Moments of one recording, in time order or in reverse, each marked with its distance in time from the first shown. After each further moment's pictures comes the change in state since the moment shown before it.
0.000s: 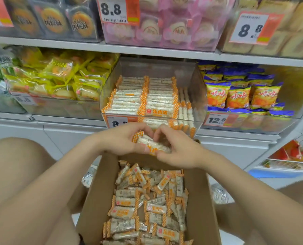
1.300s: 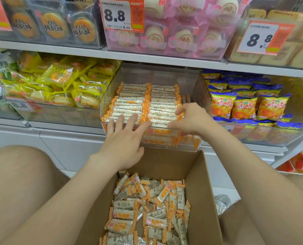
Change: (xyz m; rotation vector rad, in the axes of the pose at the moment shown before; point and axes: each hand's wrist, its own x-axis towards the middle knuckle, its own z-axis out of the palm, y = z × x) left_hand 0.021 -0.007 0.021 0.668 0.368 -0.186; right_hand 0.067 0.003 -0.069 0.021 0.242 0.614
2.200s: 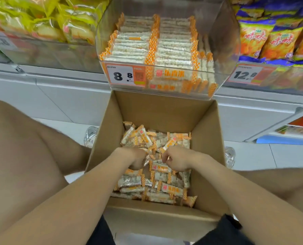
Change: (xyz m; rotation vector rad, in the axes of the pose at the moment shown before) left_hand -0.054 0.013 0.190 -0.058 -1.083 0.063; right_hand -0.069 0.138 0.204 -0.418 -0.812 -0.137
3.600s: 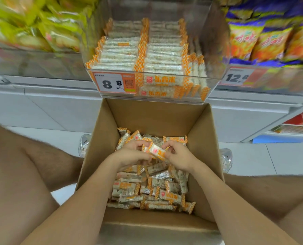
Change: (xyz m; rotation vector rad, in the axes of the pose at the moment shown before) left_hand 0.011 -0.006 0.001 -1.398 0.264 0.240; right_hand 0.024 0.037 0.019 0.632 0.422 -0.033
